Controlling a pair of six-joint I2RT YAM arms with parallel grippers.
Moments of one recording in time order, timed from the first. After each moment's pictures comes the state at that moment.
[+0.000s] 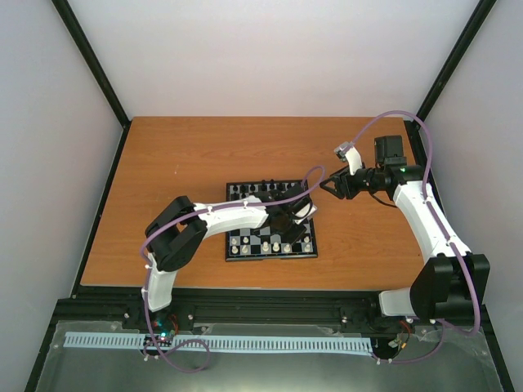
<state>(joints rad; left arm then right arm) -0.98 1.99 1.42 -0.58 0.12 -0.21 0.07 1.36 1.16 -0.74 -0.75 -0.38</state>
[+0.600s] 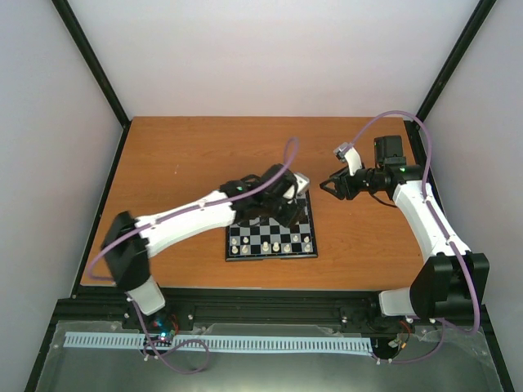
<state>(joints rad) -0.97 1.72 1.40 -0.59 0.04 -0.27 0.07 1.36 1.16 -0.75 -0.75 -0.40</state>
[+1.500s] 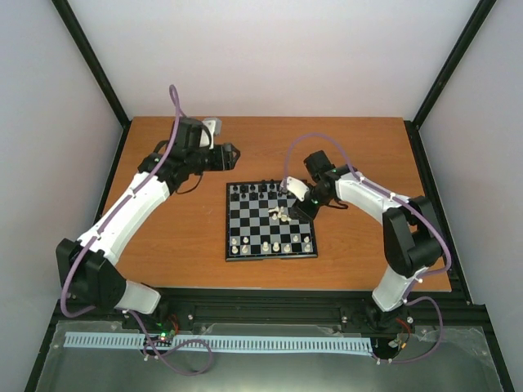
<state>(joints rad) -0.41 1.44 1.38 -0.56 0.19 -0.40 0.45 1.71 1.18 -0.73 -0.43 -0.60</state>
